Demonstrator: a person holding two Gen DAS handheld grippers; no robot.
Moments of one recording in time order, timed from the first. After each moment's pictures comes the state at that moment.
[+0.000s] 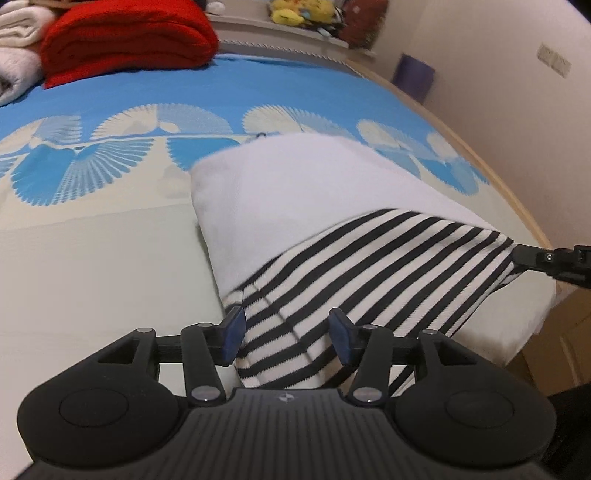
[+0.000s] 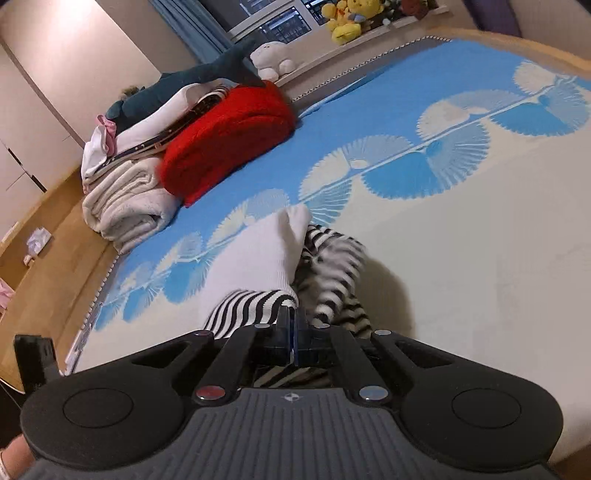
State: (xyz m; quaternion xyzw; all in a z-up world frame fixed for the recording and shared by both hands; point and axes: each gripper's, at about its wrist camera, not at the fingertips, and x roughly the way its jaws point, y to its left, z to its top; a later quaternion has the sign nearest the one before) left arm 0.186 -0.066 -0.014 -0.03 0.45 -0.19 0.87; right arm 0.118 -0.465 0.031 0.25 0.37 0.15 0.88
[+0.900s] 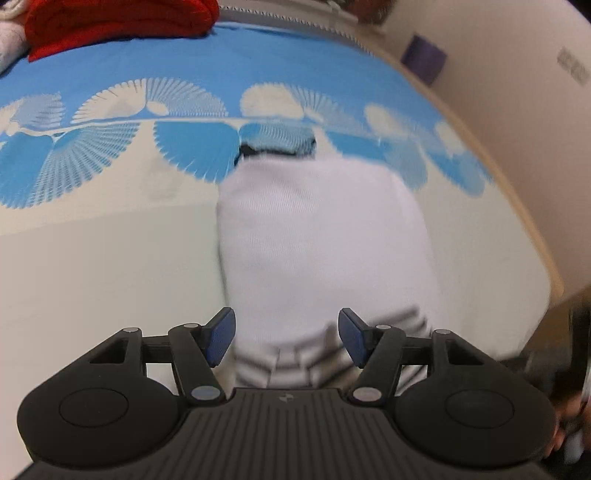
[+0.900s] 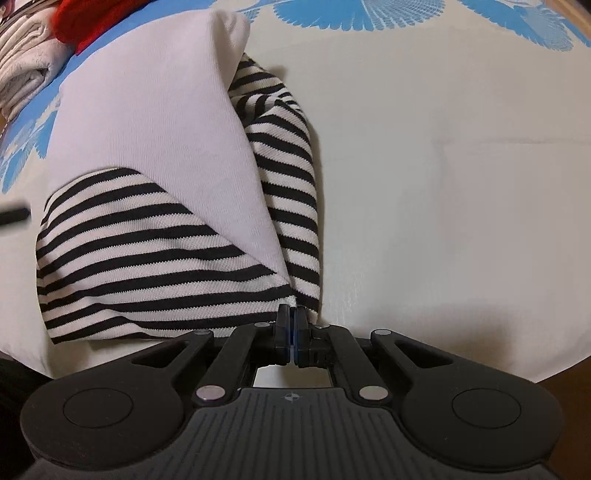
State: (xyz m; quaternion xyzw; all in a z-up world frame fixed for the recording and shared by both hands) left arm 0.265 -0.072 -0.019 -0.07 0.50 -0.19 0.84; right arm 0.147 -0.437 -0.057 0.11 0.60 0.05 0.79
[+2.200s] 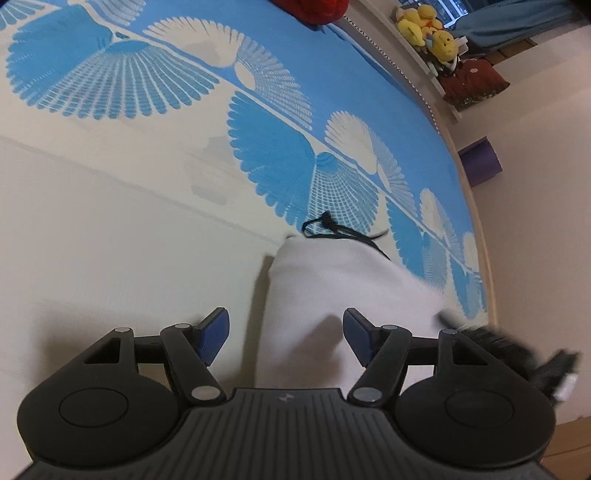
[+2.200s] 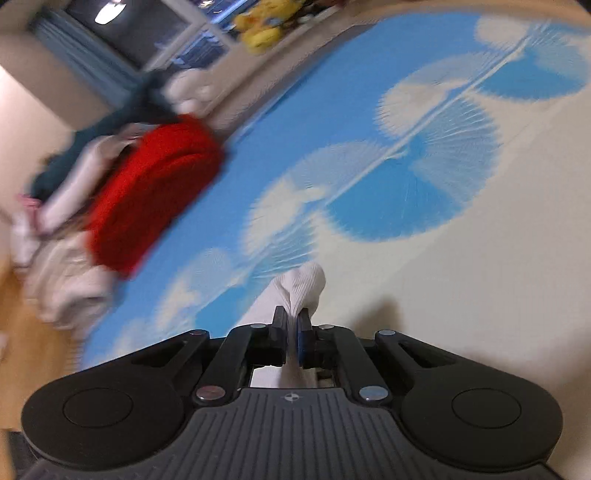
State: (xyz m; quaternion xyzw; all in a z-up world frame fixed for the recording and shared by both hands) left arm 0.351 -0.018 -0.072 -0.30 0.52 -0.12 0.79; right arm 0.287 -0.427 -0.033 0.33 0.36 0.01 0.87
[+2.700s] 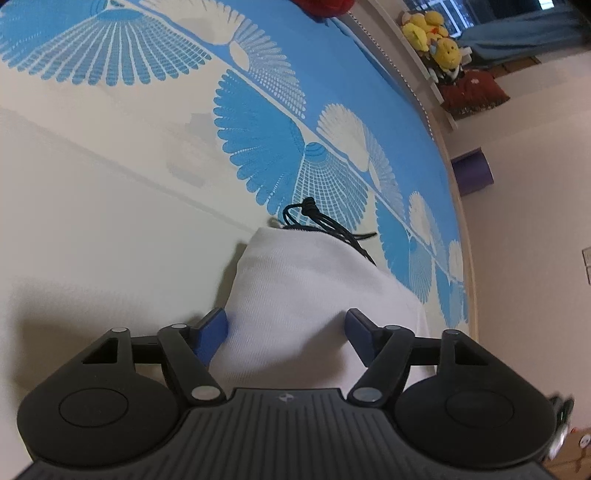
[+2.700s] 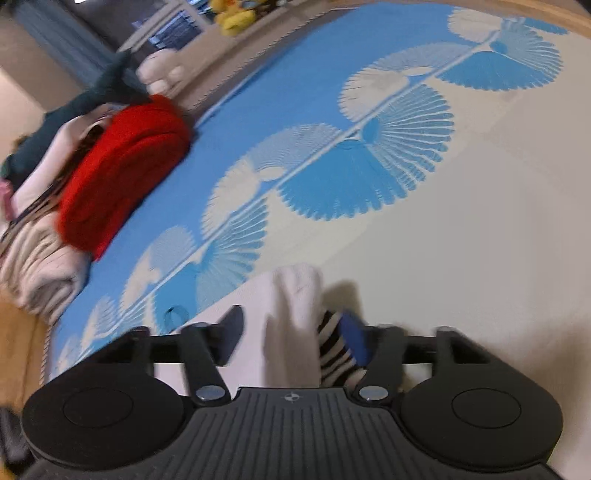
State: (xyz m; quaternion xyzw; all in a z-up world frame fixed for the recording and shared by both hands) left arm 0.362 -0.033 -0.090 -0.35 0.52 -0.12 0.77; right arm 0.267 -0.441 -0.031 0.32 0.40 0.01 0.86
